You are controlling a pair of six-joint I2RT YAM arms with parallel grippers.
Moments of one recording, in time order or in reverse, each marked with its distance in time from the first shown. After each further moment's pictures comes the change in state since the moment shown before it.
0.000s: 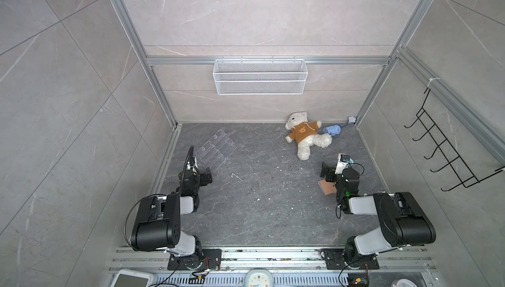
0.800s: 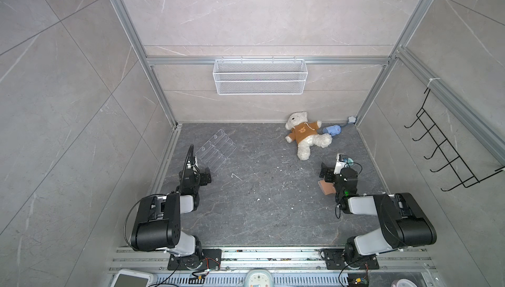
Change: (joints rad) left arm -0.039 -0.029 0.058 -0.133 -0.018 0.013; right arm 0.069 -0.063 0.044 -0.159 0.090 -0.022
